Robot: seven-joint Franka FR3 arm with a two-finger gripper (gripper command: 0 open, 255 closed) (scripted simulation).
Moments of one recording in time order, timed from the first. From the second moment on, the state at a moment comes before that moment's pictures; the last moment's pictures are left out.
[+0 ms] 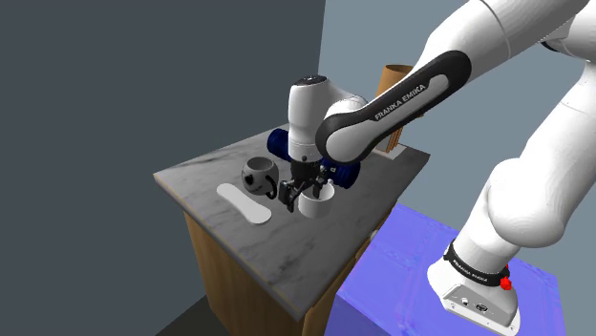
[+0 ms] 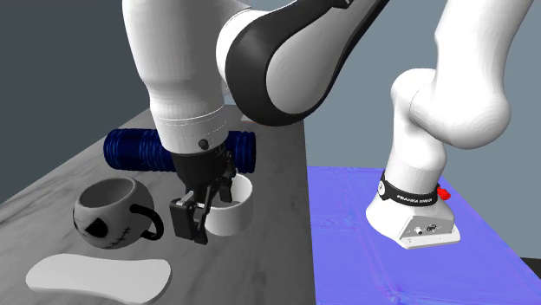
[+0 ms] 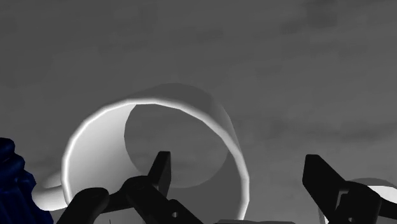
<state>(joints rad) 0.06 -0.09 0.36 -2.43 0.00 2.31 0.65</state>
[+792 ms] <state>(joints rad) 0.06 -0.09 0.36 -2.43 0.00 2.31 0.65</state>
